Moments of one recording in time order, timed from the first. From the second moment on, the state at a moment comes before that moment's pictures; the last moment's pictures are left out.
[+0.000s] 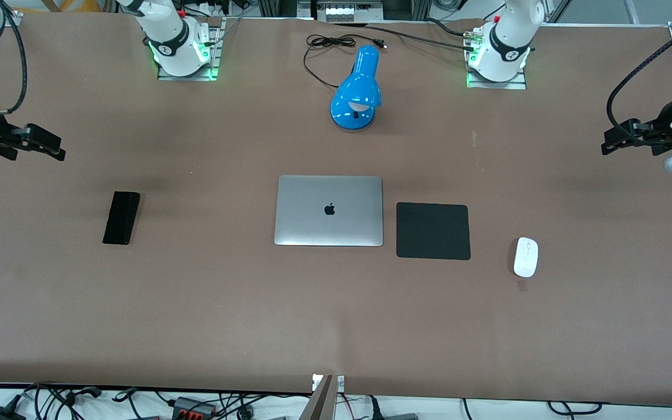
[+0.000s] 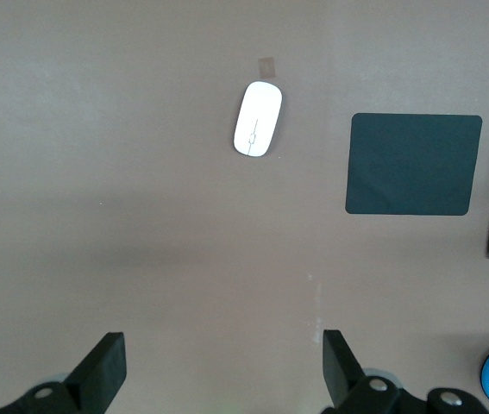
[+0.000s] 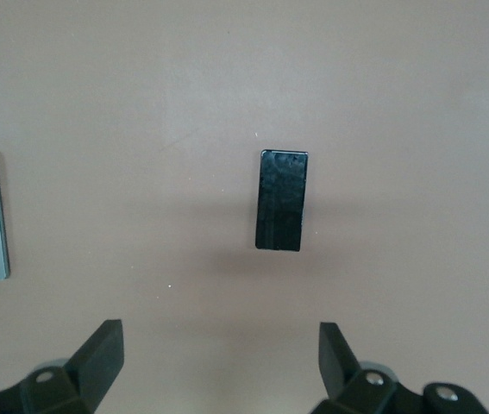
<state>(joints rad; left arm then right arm) 0.26 0.02 -0.21 -1.65 0.01 1.56 0.05 -0.07 0.02 0.00 -1.72 -0.01 1.70 -0.06</state>
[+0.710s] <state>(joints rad) 0.27 0.22 -0.21 -1.56 0.01 1.57 0.05 -0.08 0.26 0.00 -1.73 -0.06 1.85 -0.06</state>
